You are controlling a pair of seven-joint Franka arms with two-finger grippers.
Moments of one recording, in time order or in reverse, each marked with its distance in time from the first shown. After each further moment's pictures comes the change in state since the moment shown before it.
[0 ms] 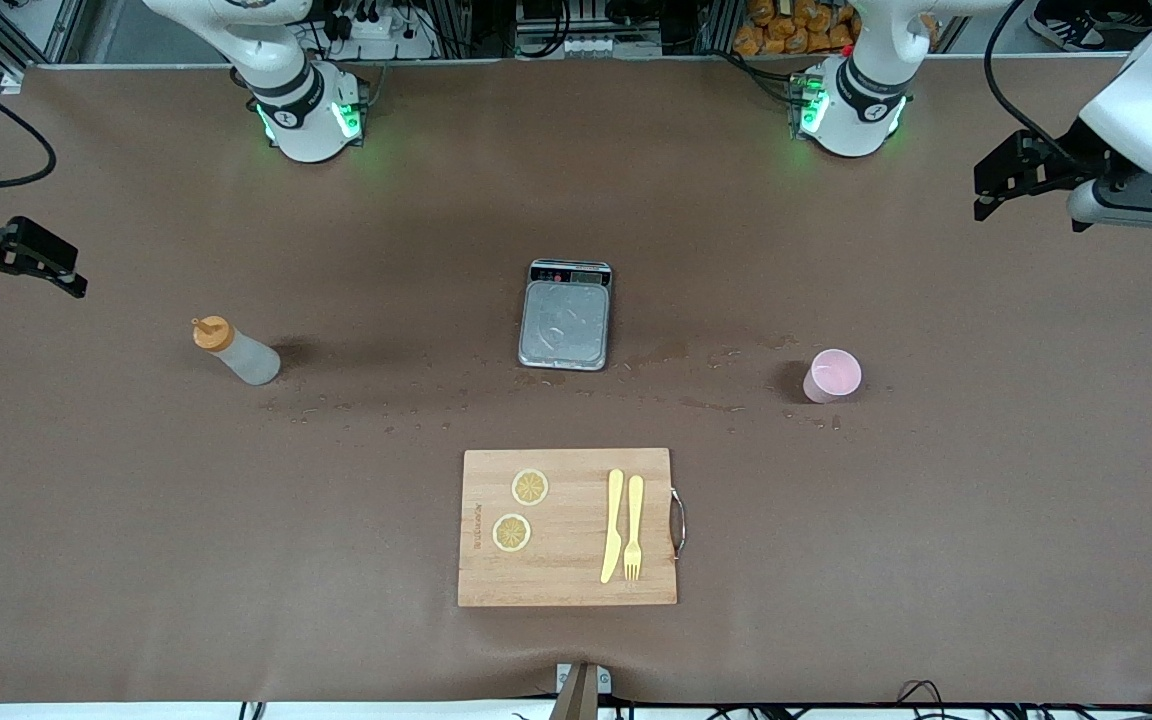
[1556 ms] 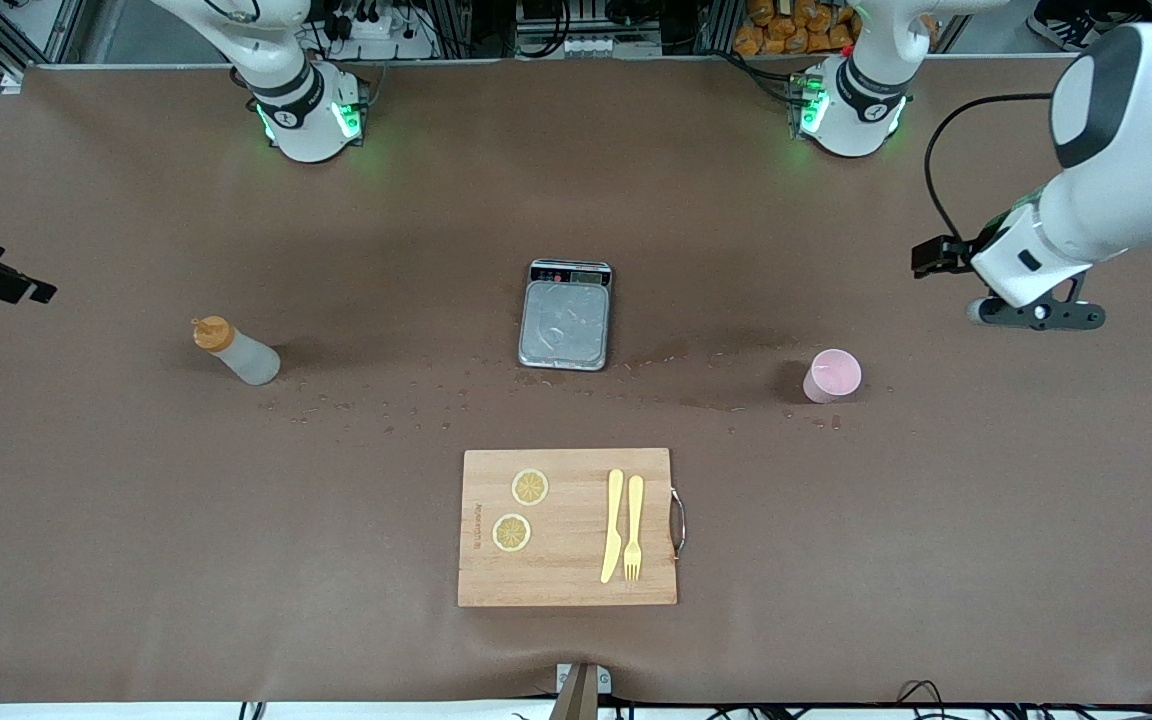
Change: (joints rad) left arm 0.046 0.022 0.002 -0.449 -0.003 0.270 0.000; right arm -0.156 0.079 -0.018 -0.007 0.099 -0.167 0.625
